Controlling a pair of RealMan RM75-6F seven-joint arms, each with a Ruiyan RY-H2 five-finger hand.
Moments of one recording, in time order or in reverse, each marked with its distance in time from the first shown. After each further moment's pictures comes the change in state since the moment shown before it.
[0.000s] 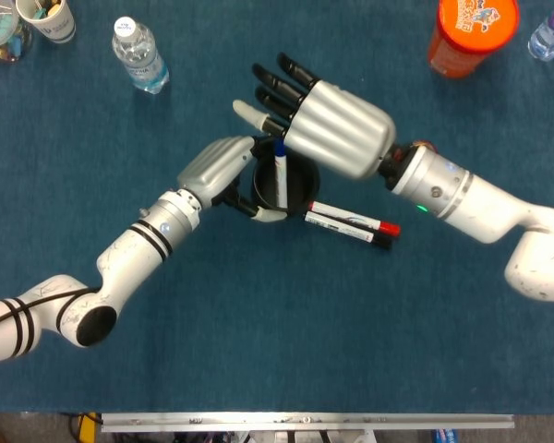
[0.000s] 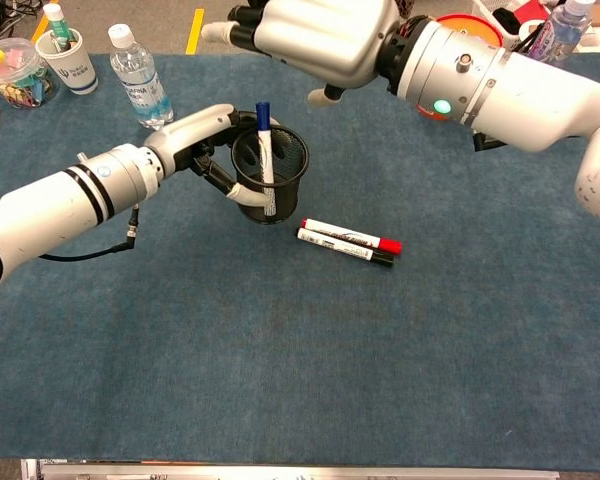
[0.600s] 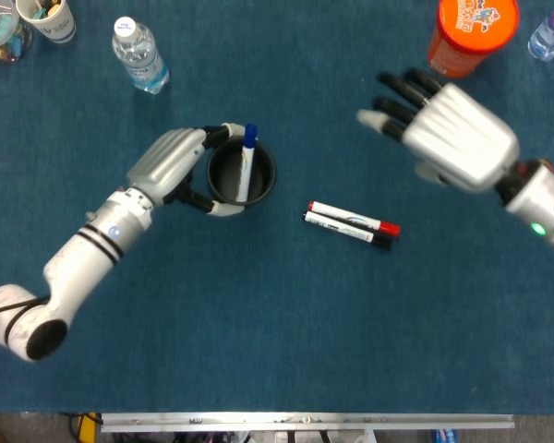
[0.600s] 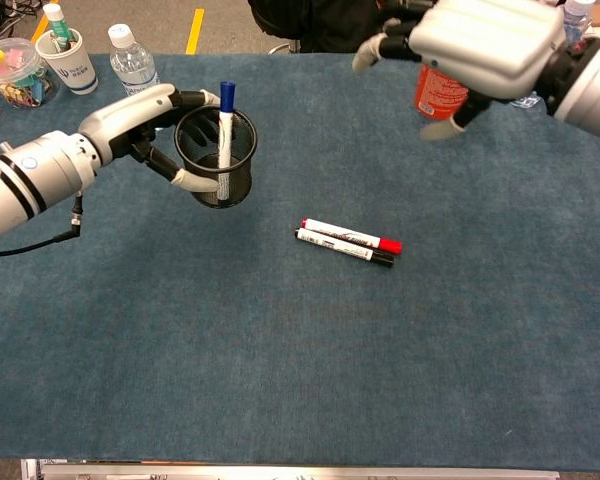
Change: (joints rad) left arm 0.088 0.155 0.051 -0.083 0.102 0.102 -0.038; right arm -0.216 0.259 -0.164 -0.158 -0.017 0.089 0.351
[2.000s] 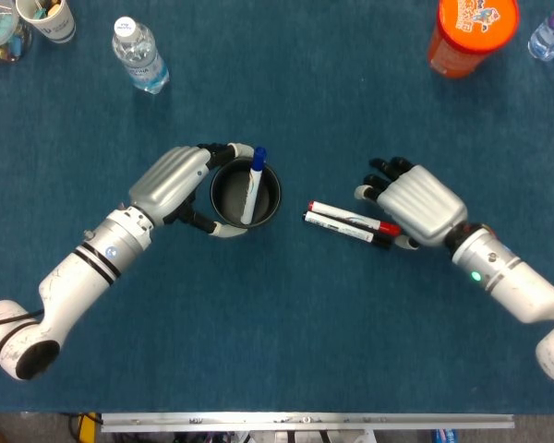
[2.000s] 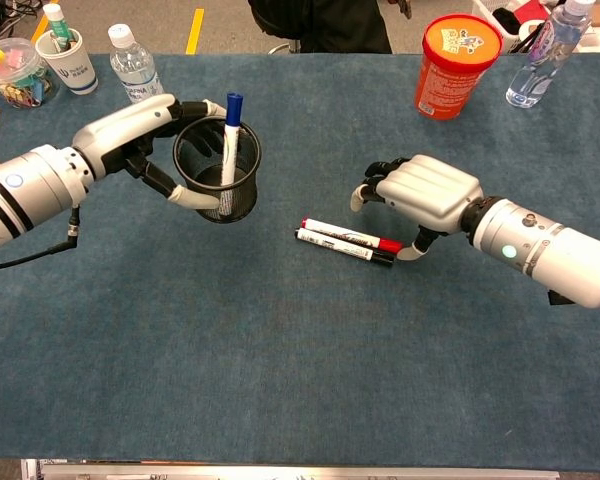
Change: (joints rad) left arm 0.019 0.025 0.040 -0.067 0.074 0.054 -0.012; right arm -0.112 -0.391 -0.029 0.210 0.209 -0.171 -0.138
